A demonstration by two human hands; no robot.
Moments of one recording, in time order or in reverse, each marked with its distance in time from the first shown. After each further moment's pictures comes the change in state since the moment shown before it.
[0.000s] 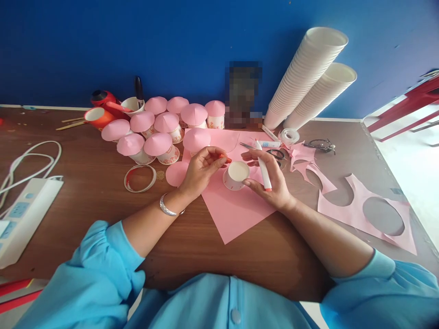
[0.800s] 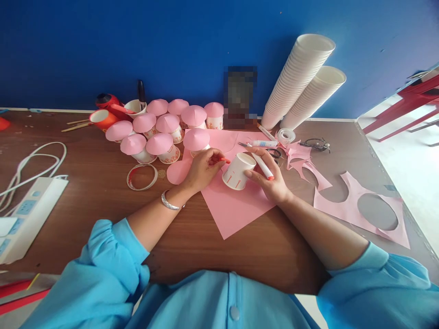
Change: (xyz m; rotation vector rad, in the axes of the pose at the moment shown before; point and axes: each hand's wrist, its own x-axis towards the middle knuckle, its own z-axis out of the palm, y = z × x) left_hand 0.013 -0.017 -0.014 0.469 -0.074 0.105; right_hand 0.003 -0.005 -0.001 0.190 0.062 0.318
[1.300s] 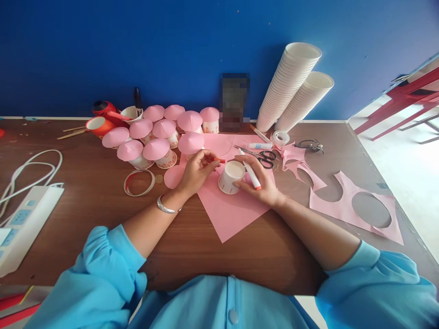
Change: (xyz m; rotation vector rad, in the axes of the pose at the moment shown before) left_hand -0.002 0.003 -0.002 -0.252 0.026 -0.066; right_hand -0.002 0.007 0.001 -0.160 -0.150 -0.177
